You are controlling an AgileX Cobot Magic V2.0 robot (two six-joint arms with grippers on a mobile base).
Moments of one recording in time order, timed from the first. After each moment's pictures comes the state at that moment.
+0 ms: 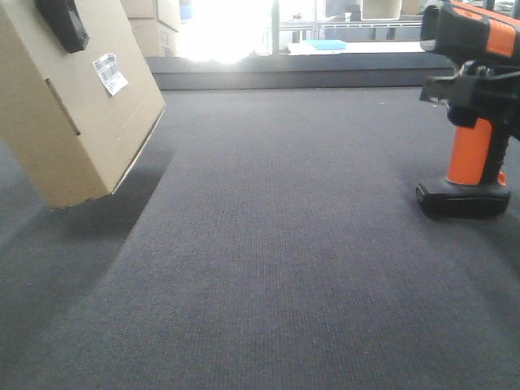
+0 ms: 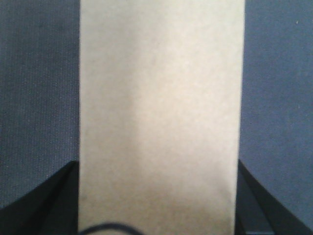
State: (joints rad) left arm -0.25 1.47 -1.34 -0.07 1.01 -0.32; right arm 0.22 1.51 -0.28 0.22 -1.09 0.15
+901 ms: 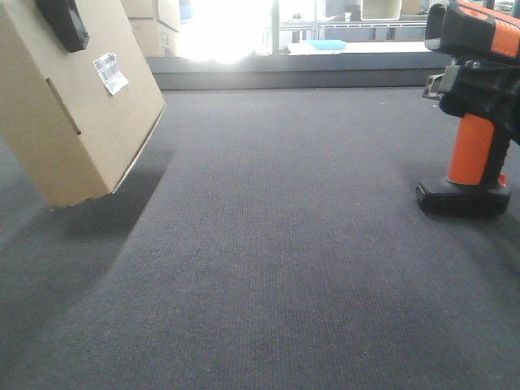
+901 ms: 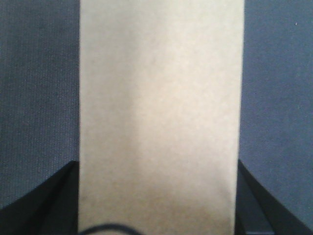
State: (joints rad) left arm -0.25 1.47 -1.34 -0.07 1.01 -0.32; right arm 0.22 1.57 -0.38 0.36 -0.97 0.16
